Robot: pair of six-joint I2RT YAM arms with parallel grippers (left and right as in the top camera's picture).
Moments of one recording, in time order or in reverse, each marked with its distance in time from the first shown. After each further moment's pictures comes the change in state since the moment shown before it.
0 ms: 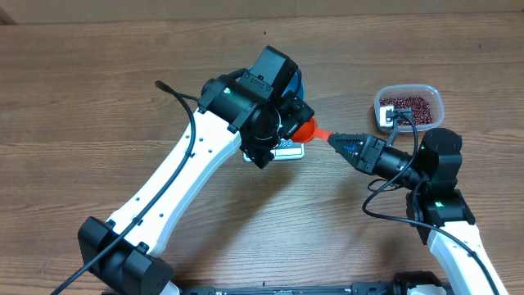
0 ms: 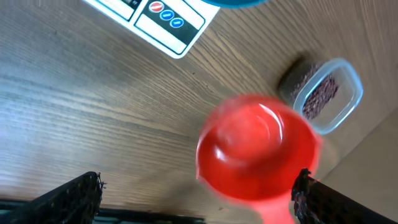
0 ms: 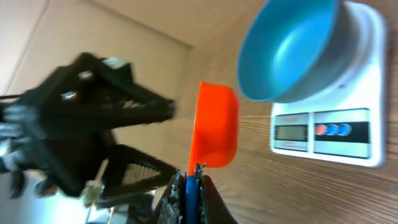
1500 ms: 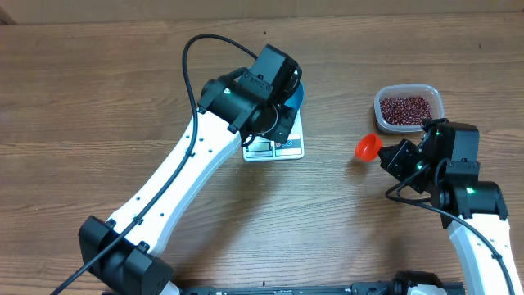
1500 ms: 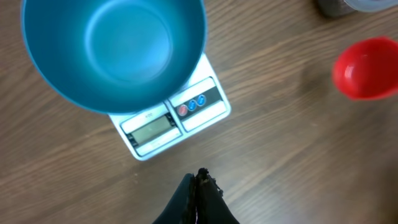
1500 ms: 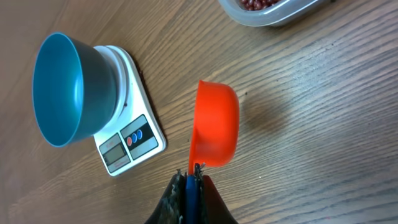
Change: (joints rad) left arm 0.000 0.000 -0.021 0.067 -0.209 1.139; right arm -0.107 0.002 0.269 -0.837 0.596 -0.234
